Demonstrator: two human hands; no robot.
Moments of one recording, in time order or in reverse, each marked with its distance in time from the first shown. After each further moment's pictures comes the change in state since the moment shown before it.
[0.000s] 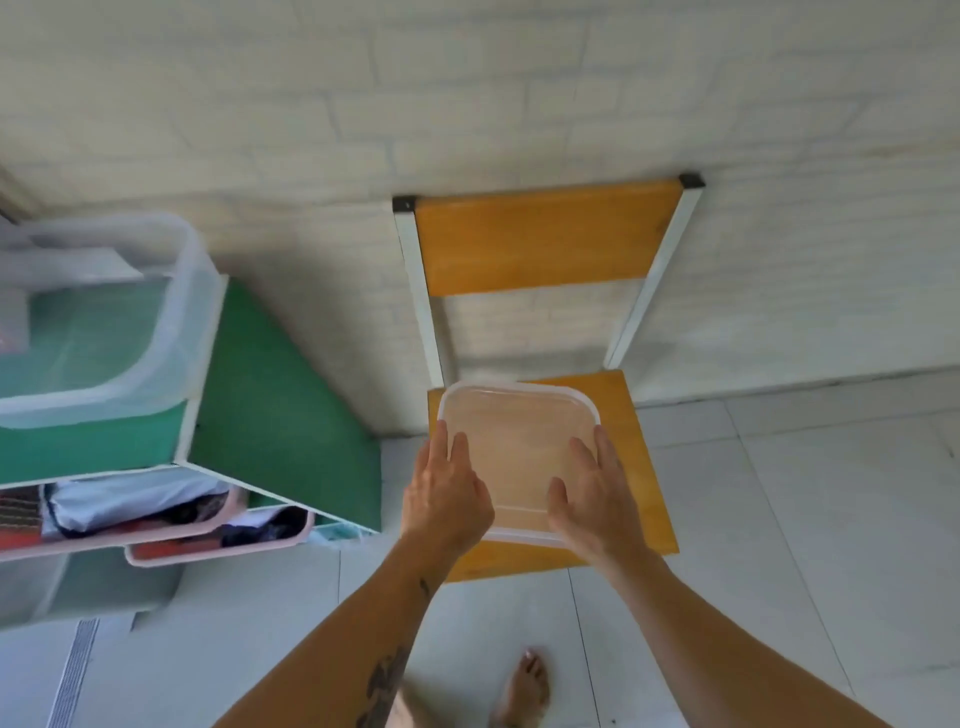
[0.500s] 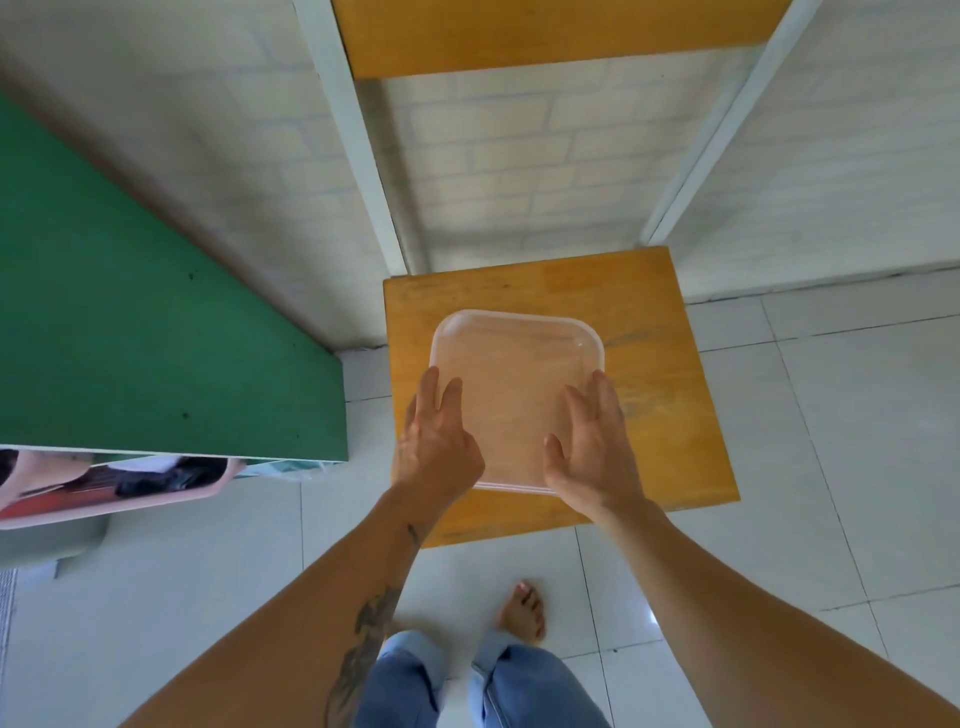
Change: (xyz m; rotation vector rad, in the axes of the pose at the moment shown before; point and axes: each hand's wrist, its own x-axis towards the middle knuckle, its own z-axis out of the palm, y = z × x) left_hand 0.086 -0.071 0.177 -0.067 -0.092 0.004; right_hand 0.070 0.101 0.159 -0.050 -0.086 0.011
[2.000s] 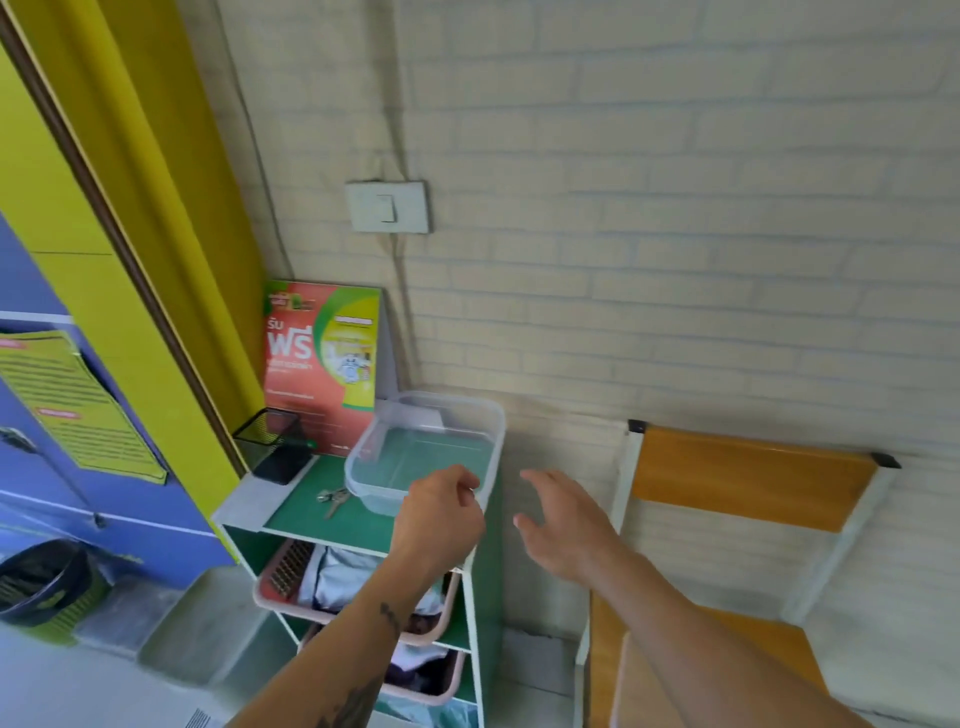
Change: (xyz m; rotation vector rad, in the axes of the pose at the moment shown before) left_hand -0.196 -0.054 -0.441 -0.370 0.616 -0.147; right_hand -0.124 -0.426 -0.223 0.007 -0.008 -0.690
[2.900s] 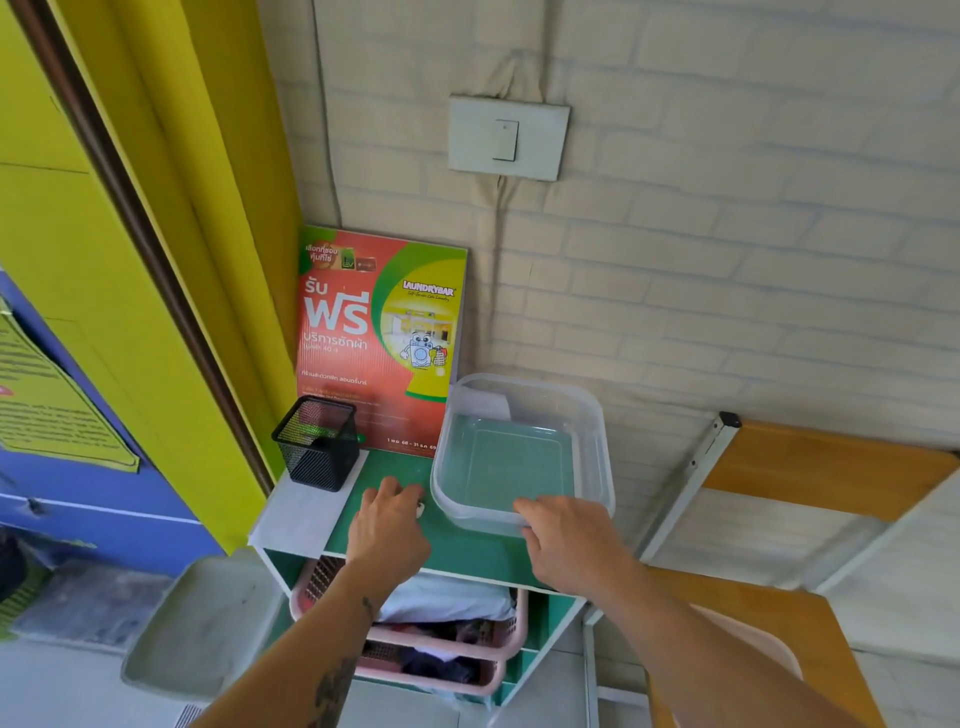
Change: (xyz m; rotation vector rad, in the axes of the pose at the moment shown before) left_hand 0.123 -0.216 -0.055 0.396 -0.218 0.037; right_hand 0.092 -0.097 0.113 -0.472 -0.138 -0.043
